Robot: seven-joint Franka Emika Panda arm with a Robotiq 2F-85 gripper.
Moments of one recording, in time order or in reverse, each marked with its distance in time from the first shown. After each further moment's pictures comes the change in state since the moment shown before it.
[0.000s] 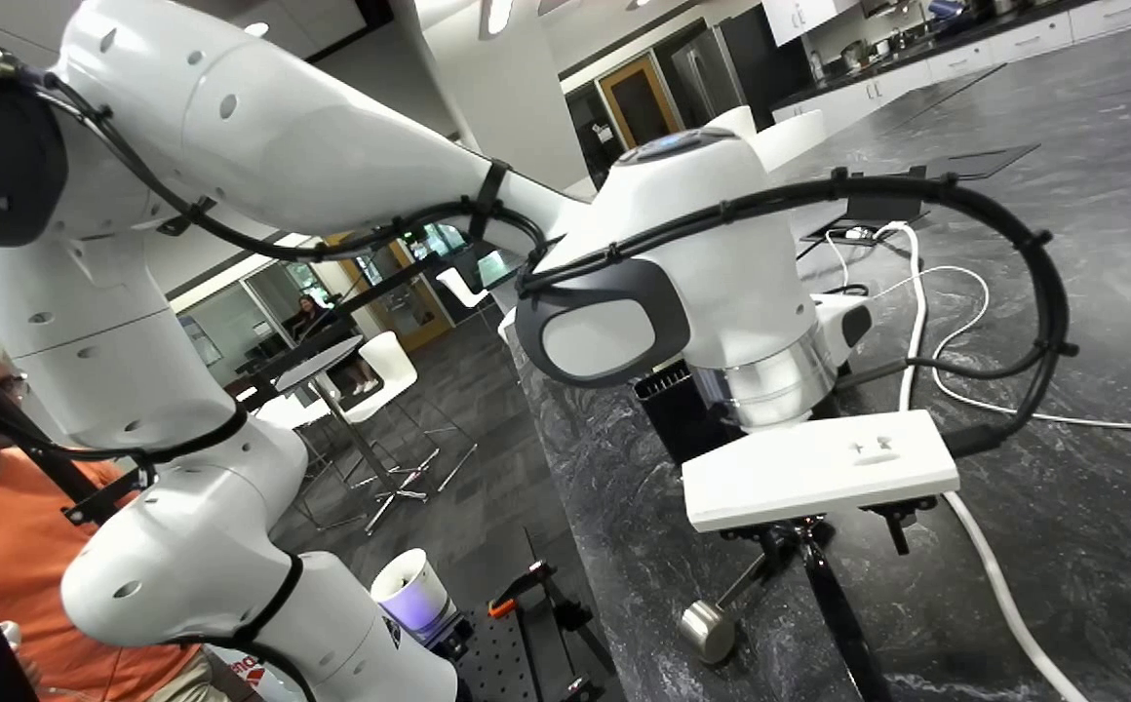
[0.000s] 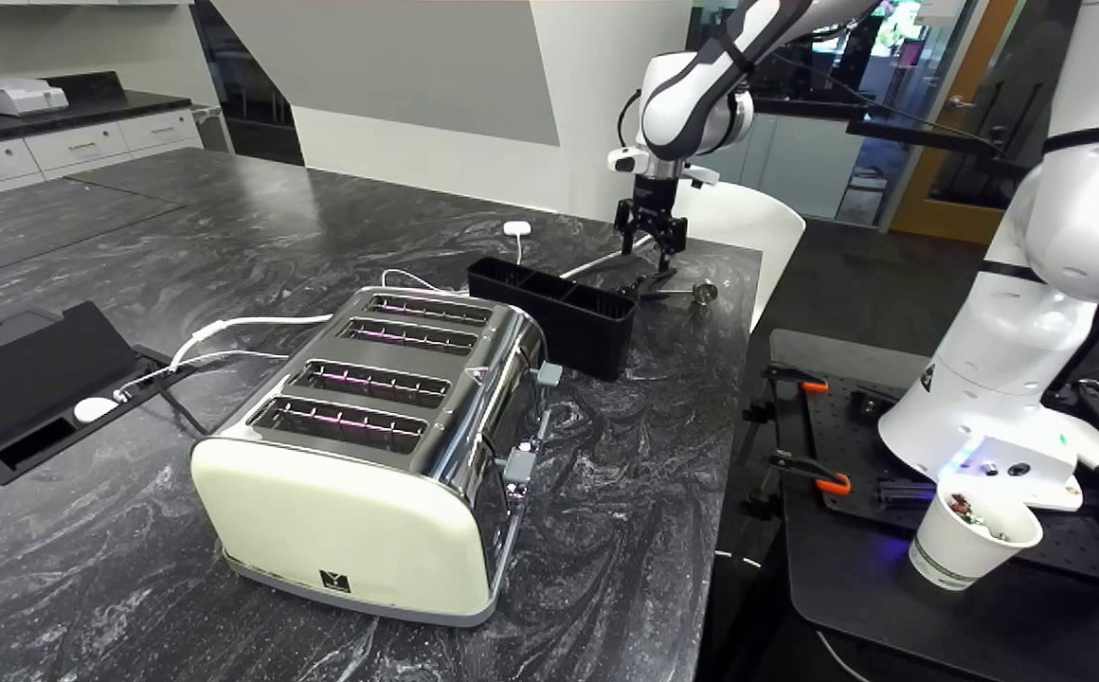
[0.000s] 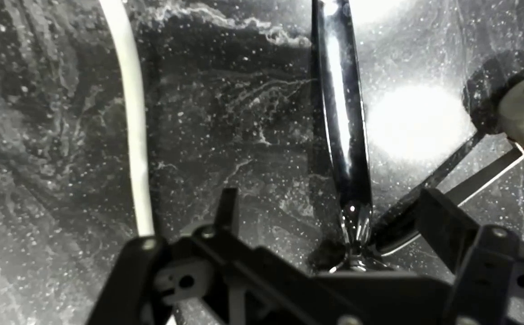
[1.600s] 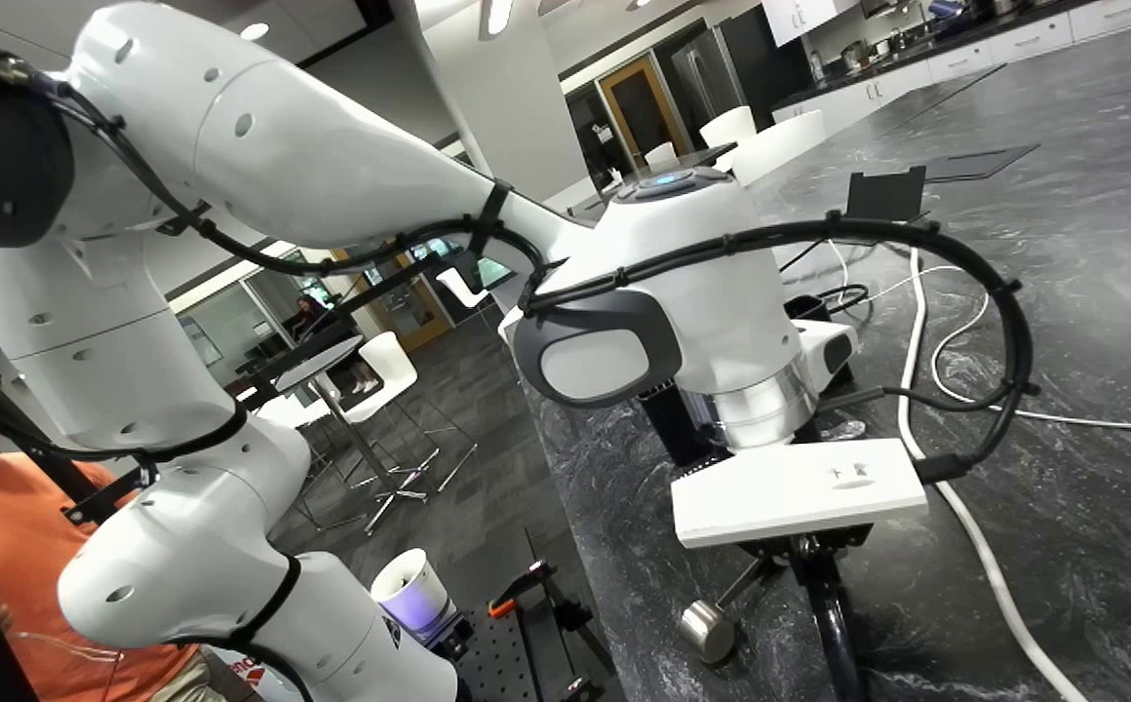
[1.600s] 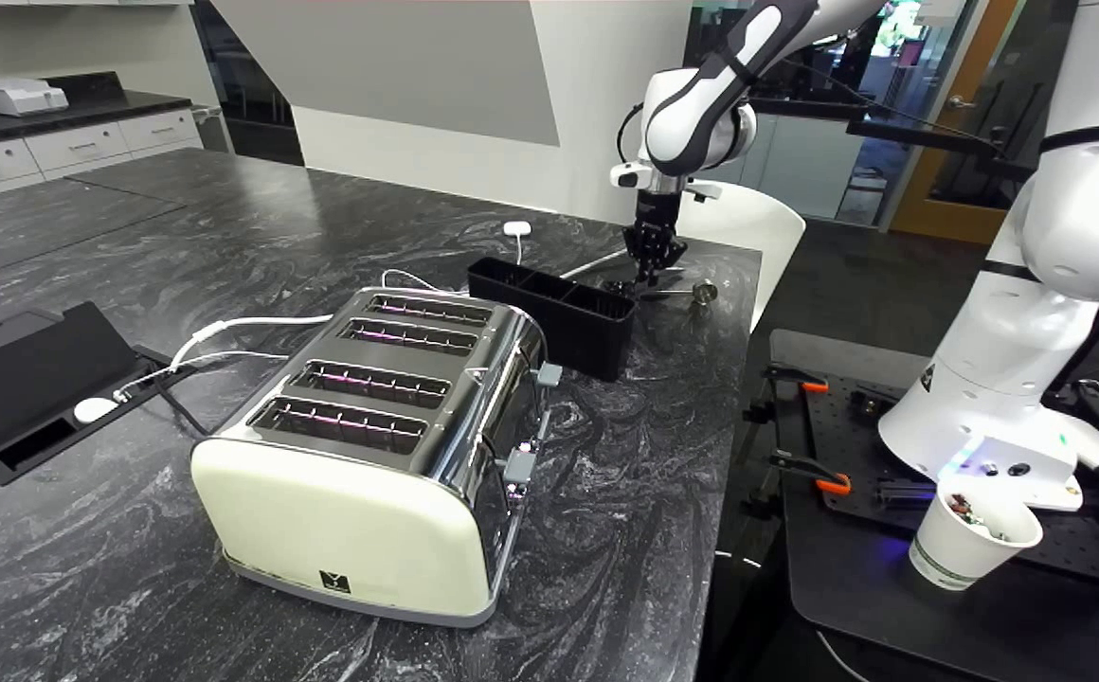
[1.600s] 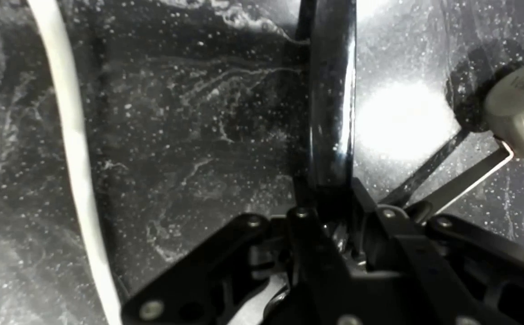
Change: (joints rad) arm -0.046 0.000 0.064 -0.046 -0.009 0.025 0.004
